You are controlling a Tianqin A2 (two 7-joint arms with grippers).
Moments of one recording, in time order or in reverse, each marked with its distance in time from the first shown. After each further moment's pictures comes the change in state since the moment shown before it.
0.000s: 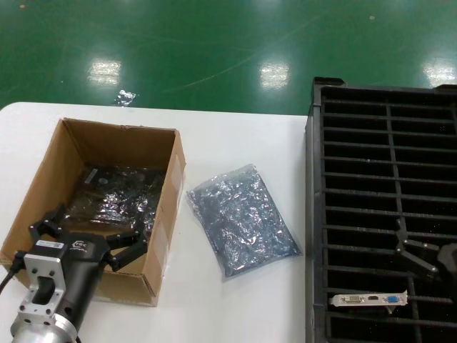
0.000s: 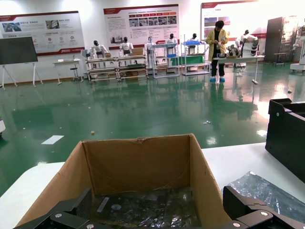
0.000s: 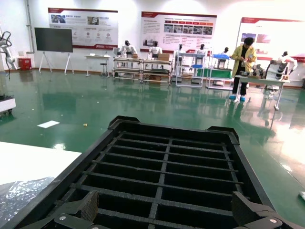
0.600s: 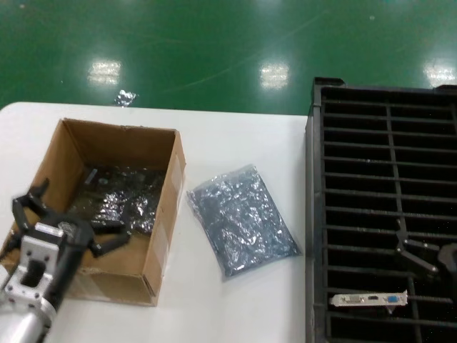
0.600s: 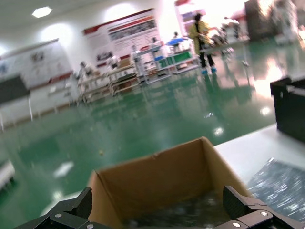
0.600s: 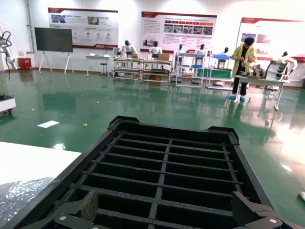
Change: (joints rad) left arm -0.035 -0.057 -0.016 0.008 0.068 0.026 0.072; right arm 0.000 0.000 0.000 0.000 0.000 0.000 0.000
